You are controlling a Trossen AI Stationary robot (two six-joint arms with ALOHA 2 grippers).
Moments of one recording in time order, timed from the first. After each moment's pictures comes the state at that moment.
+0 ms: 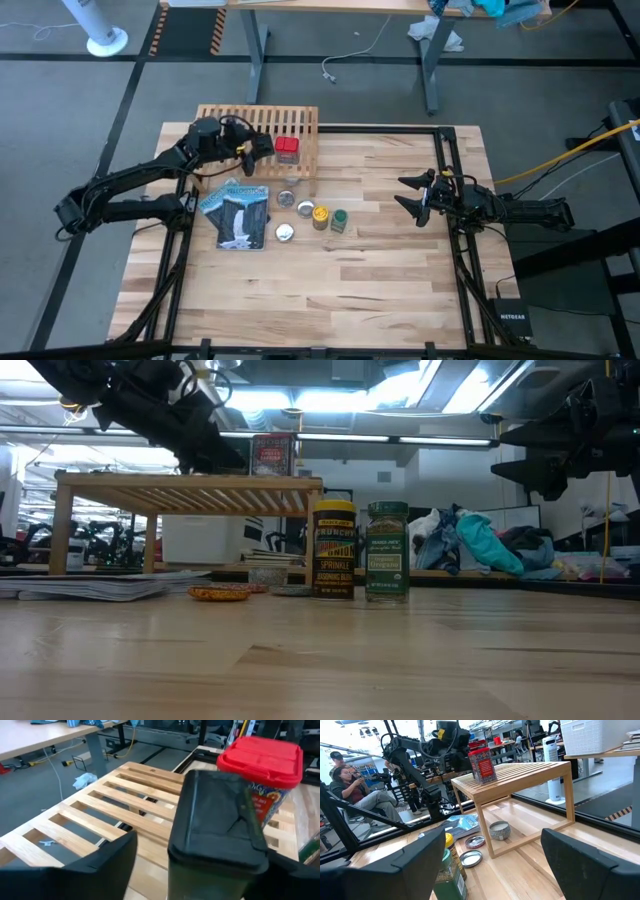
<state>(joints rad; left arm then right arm) 0.72 0.96 0.57 0.06 0.21 0.08 0.00 0.04 0.01 0.06 0.30 0.26</state>
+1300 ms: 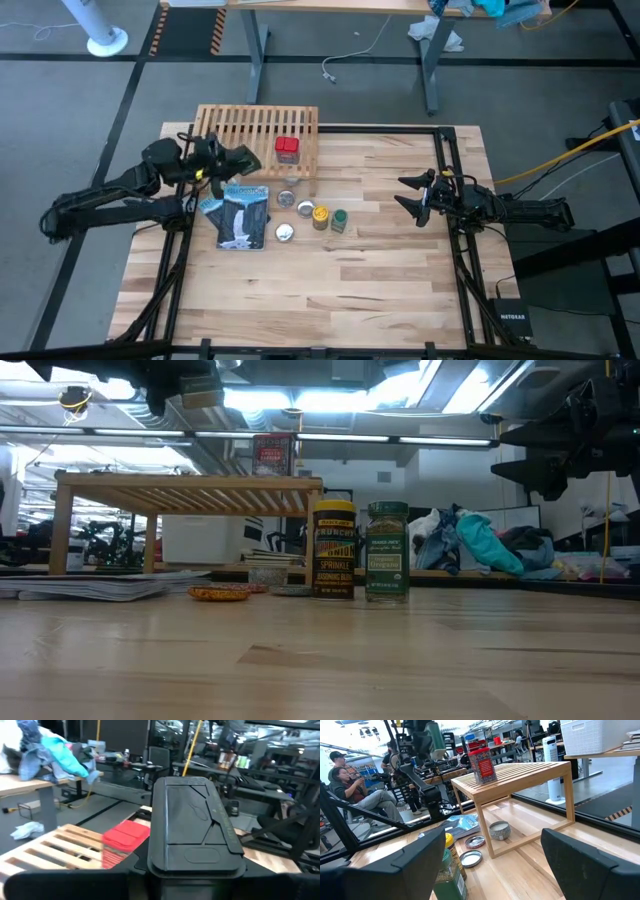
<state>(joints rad) 0.38 0.54 0.57 -0.06 0.10 -0.13 0.00 0.04 0.01 0.06 0.30 0.26</state>
